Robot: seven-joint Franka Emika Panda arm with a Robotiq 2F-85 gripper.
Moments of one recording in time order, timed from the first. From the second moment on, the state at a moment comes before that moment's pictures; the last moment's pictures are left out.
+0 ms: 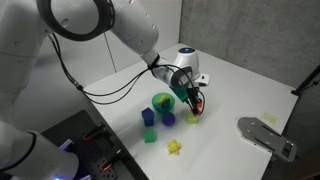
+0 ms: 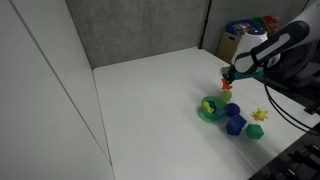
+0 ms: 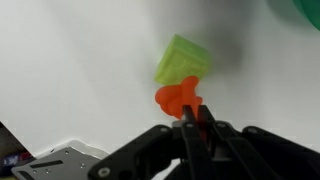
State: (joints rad) arm -0.02 0.74 -0.22 -1.84 -0.06 2.74 0.28
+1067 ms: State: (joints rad) arm -0.02 0.75 -0.21 -1.92 -0.06 2.81 0.27
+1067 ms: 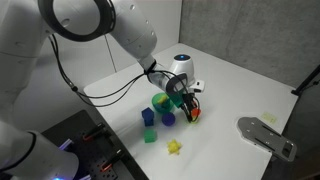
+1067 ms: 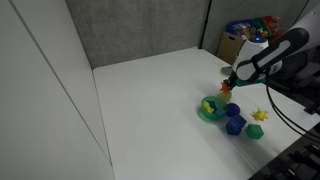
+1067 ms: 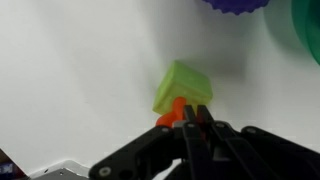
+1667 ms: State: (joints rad) arm -0.07 0.65 -0.15 -2.03 0.00 2.83 0.19
